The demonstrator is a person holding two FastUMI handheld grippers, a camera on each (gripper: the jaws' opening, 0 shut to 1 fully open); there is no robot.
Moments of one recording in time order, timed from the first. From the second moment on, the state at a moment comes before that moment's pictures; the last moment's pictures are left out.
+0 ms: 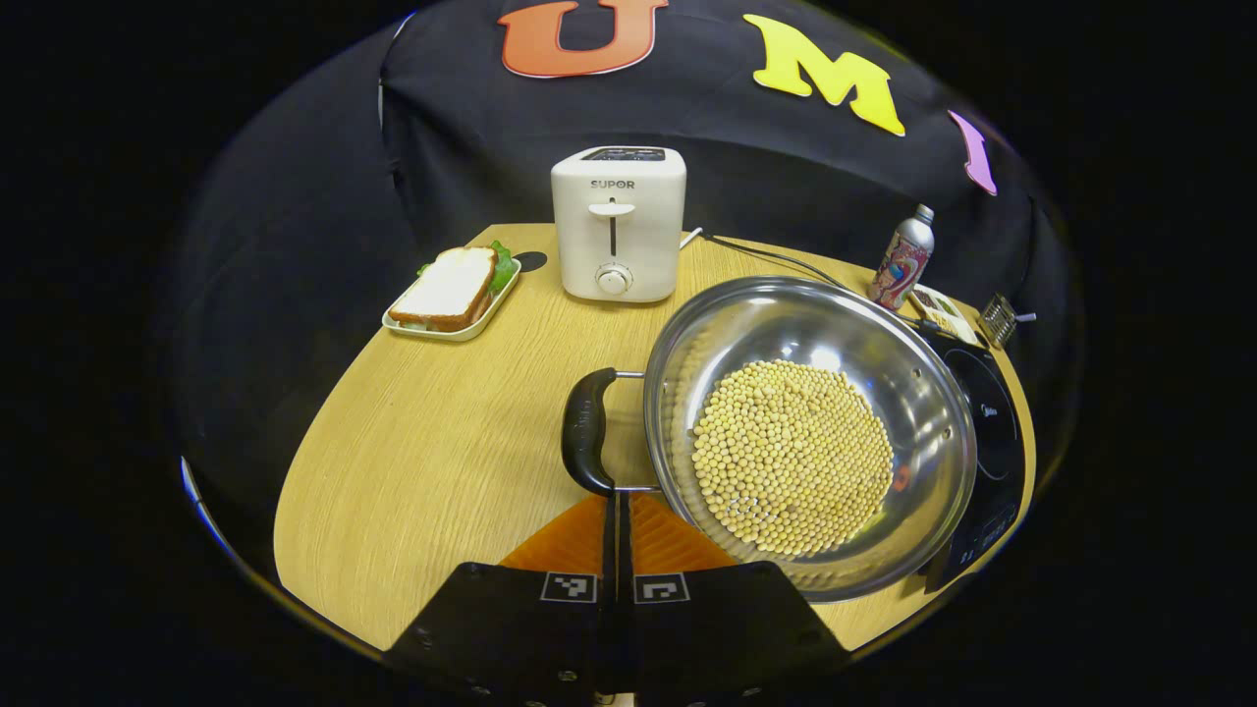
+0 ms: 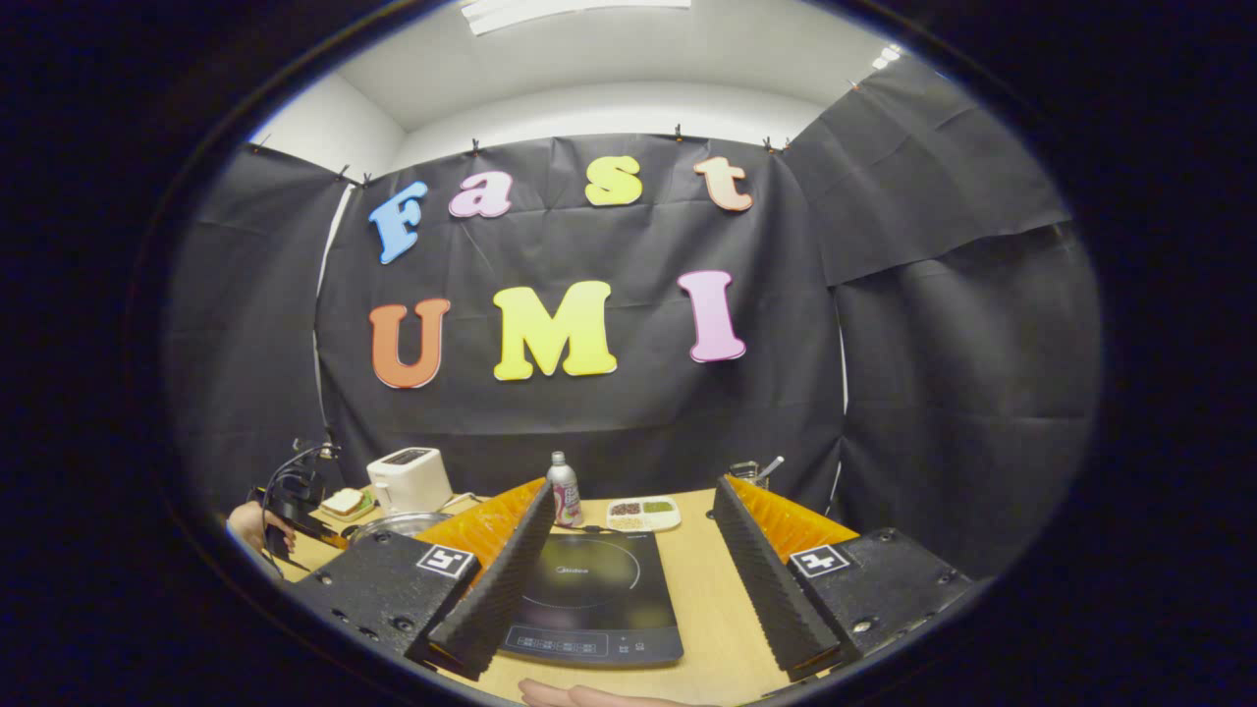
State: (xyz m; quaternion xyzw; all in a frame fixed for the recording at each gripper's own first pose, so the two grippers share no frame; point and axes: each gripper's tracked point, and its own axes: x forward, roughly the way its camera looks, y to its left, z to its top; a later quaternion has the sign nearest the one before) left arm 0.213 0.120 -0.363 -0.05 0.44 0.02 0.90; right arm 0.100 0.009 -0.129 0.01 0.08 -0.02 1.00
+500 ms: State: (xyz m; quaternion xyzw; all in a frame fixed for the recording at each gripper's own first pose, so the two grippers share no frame) left arm 0.224 0.127 -0.361 -0.07 0.43 0.04 0.90; right arm 0.096 0.016 -0.131 0.01 0.09 -0.03 1.00
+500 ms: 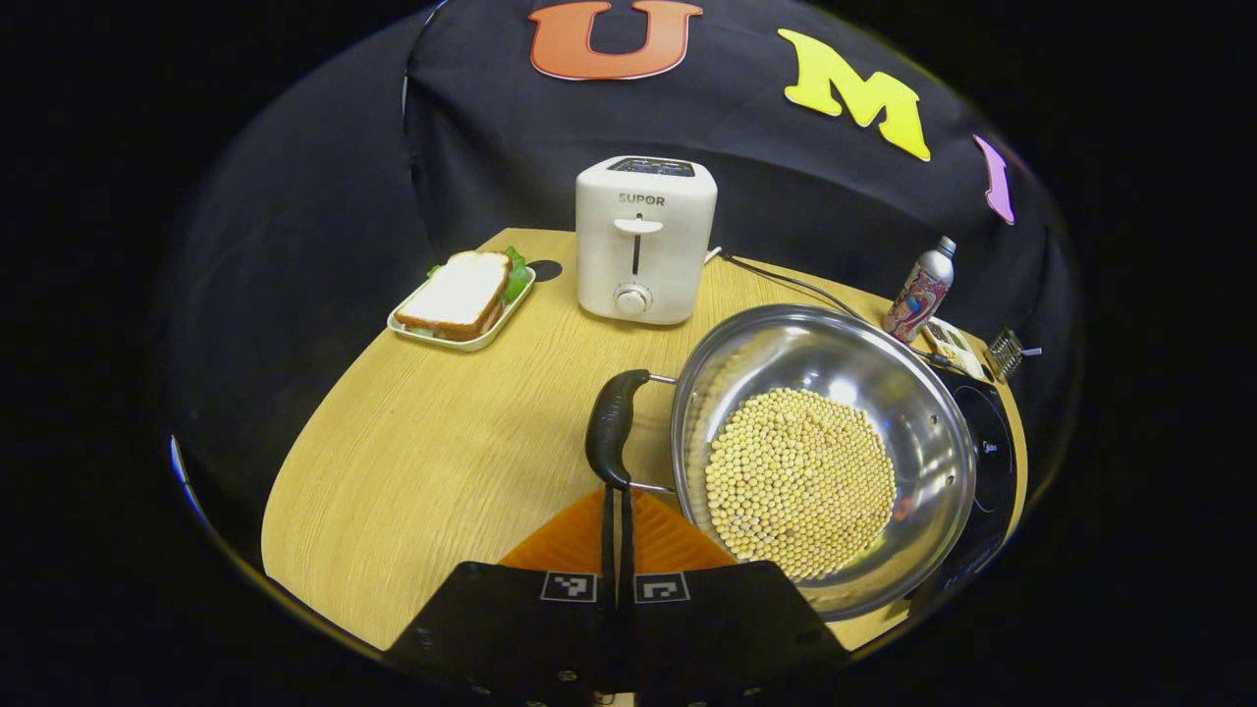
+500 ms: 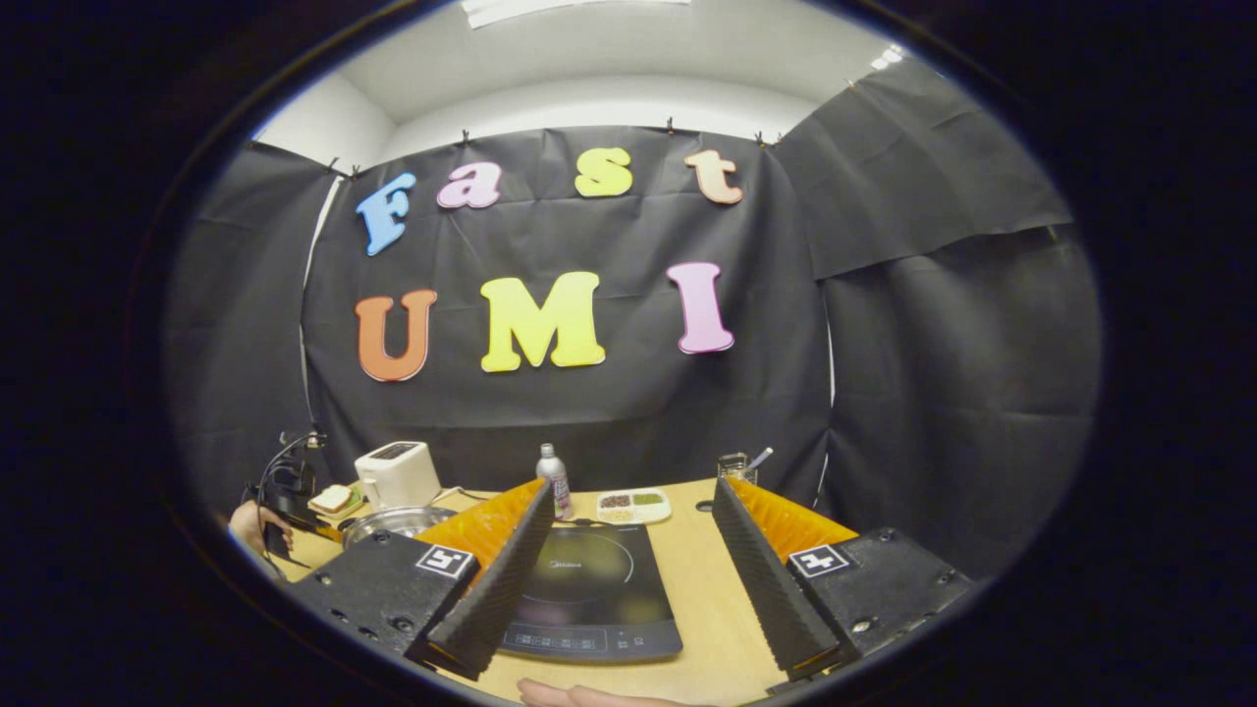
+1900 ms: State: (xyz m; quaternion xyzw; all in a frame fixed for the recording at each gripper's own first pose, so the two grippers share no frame) left arm 0.172 0.152 -0.330 -0.05 0.31 0.01 0.95; right arm 0.128 0.070 -0.161 0.00 0.15 0.00 0.99
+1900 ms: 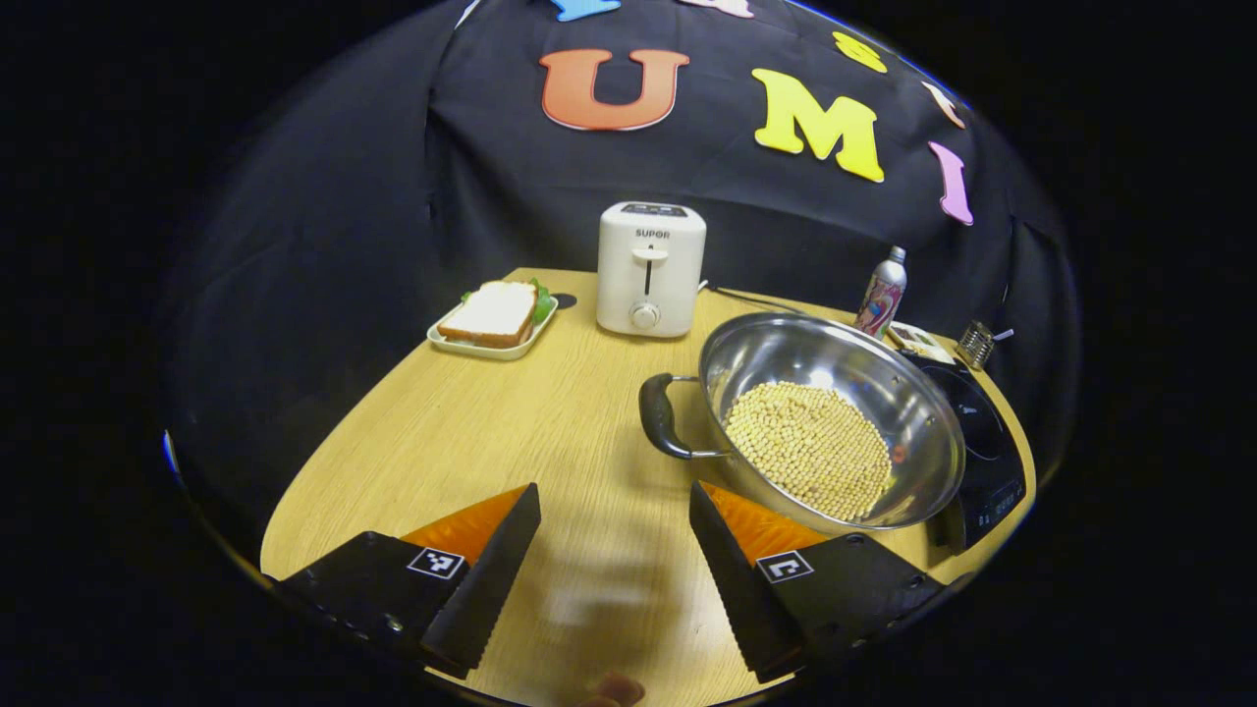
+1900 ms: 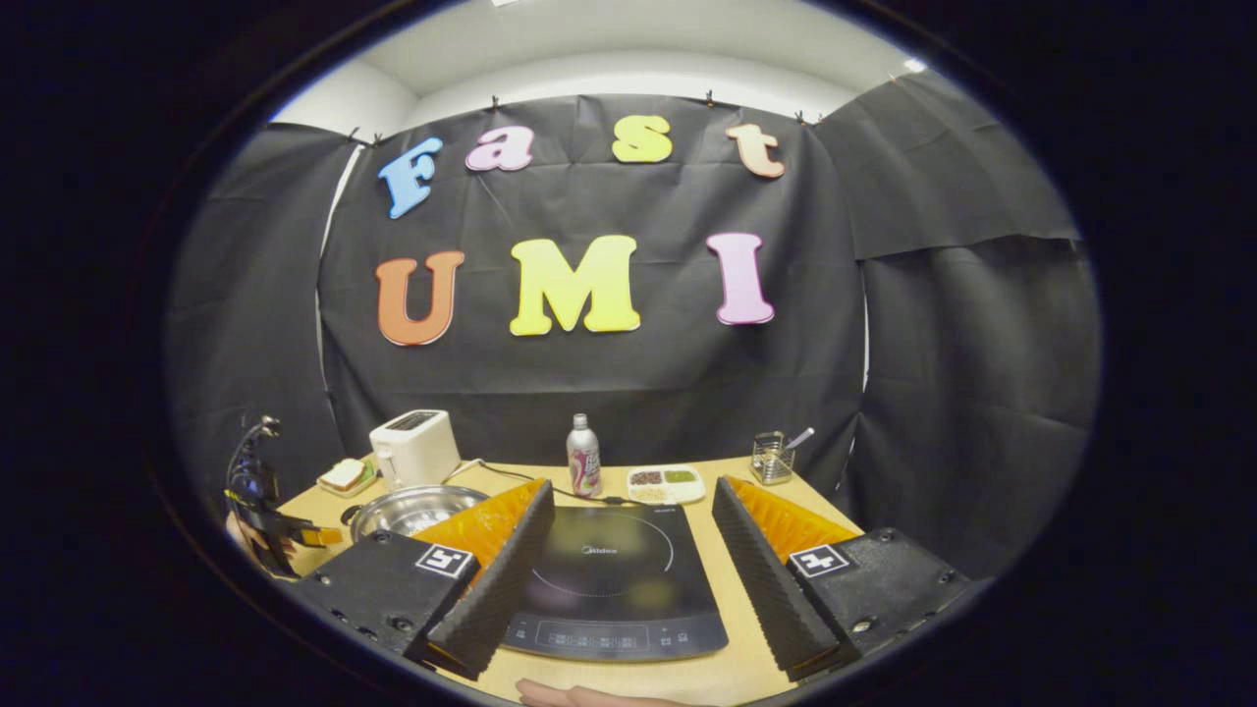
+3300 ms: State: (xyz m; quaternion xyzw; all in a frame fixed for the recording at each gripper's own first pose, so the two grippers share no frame) left arm 0.247 0.114 -0.318 -0.10 0.33 0.00 0.94; right arm 0.270 0.200 -0.350 -0.02 0.38 0.09 0.92
